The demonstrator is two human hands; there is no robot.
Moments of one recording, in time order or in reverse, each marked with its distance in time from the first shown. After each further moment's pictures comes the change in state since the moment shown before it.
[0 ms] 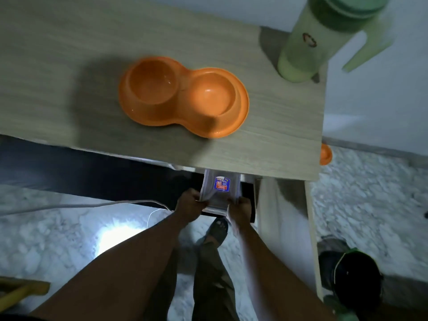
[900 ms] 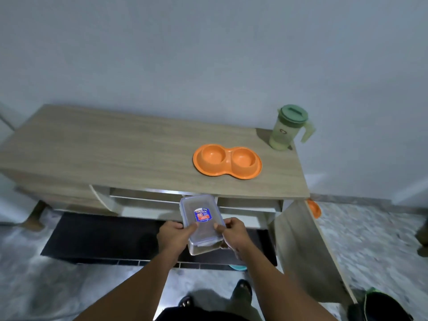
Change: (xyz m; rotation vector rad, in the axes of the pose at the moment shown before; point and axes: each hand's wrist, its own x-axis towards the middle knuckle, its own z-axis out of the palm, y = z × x) left_hand -0.208 -0.042 -0.240 -0.490 0.283 0.176; right_hand -0.286 -0.074 0.053 0.058 -0.240 -0.326
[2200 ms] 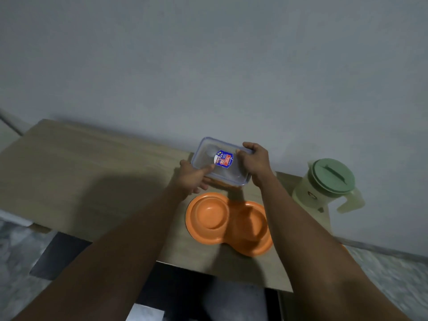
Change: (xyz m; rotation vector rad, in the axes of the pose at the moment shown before) left_hand 0.248 0.265 0.113 0.040 -0.173 0.156; right_hand 0.245 -0.341 -0.069 0.034 0.089 -0.440
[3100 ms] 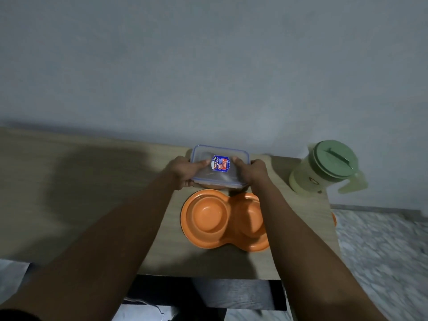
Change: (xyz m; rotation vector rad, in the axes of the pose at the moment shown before) left_hand 0.073 -0.007 0.005 0.147 -0.167 -0.180; right_hand 0.024 0.072 0.005 -0.201 0.149 0.375
